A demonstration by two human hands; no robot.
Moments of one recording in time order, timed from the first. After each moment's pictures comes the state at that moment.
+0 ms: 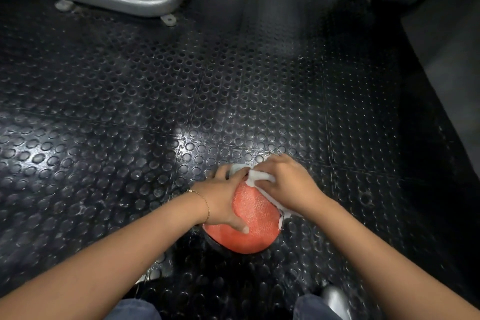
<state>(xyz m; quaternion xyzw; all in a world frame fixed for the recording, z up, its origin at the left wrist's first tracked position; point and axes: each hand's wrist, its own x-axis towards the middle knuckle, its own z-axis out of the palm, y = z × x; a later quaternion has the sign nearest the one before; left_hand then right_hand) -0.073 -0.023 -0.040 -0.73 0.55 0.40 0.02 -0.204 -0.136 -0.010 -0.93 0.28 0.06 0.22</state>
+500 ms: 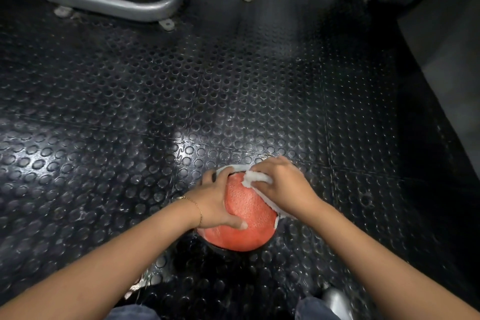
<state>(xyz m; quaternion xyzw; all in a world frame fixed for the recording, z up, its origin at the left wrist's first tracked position) -0.069 -0.014 -0.041 -0.76 0.47 0.45 -0.06 -0.199 -0.131 -0.011 -0.93 0.28 0.01 0.25</state>
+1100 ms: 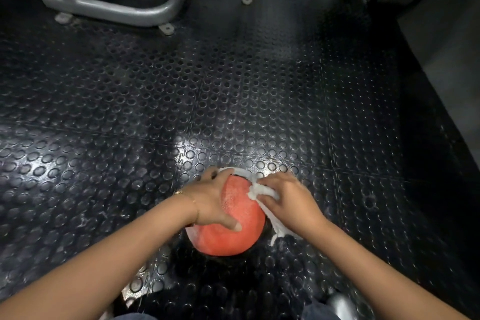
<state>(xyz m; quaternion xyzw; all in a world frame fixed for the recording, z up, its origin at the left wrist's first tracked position) -0.053 -0.022 -0.031 -0.75 0.49 0.44 0.01 -0.216 -0.122 -0.025 -0.90 0.34 0.01 0.27</state>
